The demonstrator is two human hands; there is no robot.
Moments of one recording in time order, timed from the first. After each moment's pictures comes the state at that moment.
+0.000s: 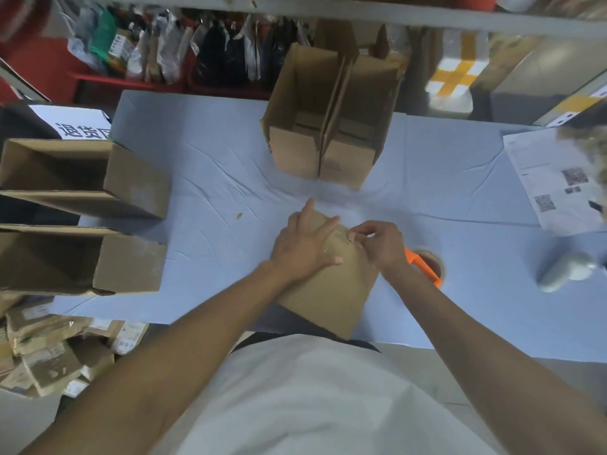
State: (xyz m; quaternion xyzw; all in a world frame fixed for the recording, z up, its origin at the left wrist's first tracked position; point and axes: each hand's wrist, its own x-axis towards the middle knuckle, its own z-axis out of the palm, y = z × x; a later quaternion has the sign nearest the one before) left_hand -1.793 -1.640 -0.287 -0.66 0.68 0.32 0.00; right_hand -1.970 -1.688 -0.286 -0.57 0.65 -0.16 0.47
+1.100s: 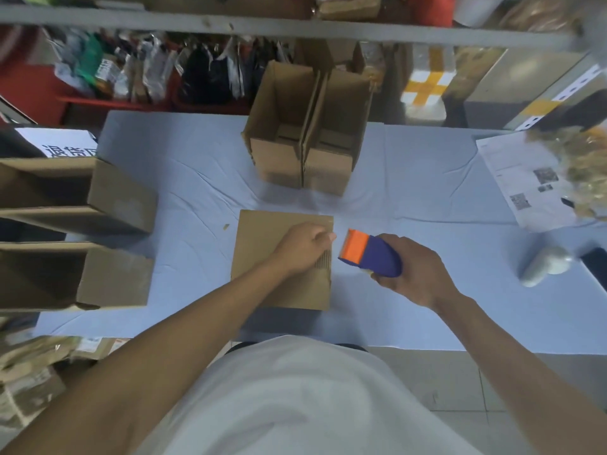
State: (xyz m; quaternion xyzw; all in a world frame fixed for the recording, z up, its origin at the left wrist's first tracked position) left_hand -1.819 -1.655 -0.263 -0.64 0.59 0.47 -0.18; right_hand -2.063 -1.662 -0.248 -0.80 0.55 -0.01 0.26
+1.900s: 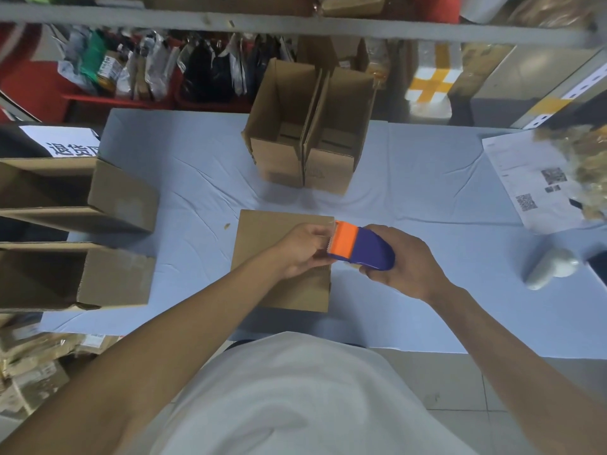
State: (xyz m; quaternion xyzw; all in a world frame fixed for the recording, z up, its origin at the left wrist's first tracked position) left_hand -1.826 -1.663 -0.248 -0.55 0.21 0.75 -0.29; right_hand -2.046 -1.678 -0.244 -0.81 0.48 -0.10 0.33
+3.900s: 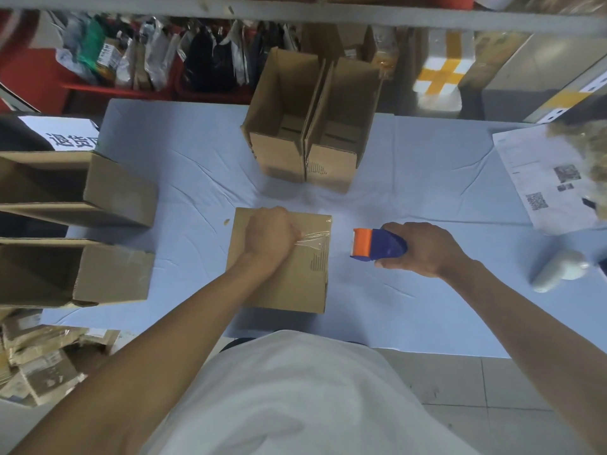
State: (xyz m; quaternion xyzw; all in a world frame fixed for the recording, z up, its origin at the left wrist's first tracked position) left_hand -1.787 -1.667 -0.262 -0.81 0.50 0.28 -0.11; right_hand -2.073 -1.730 -0.262 -0.83 0.49 0.13 0.24
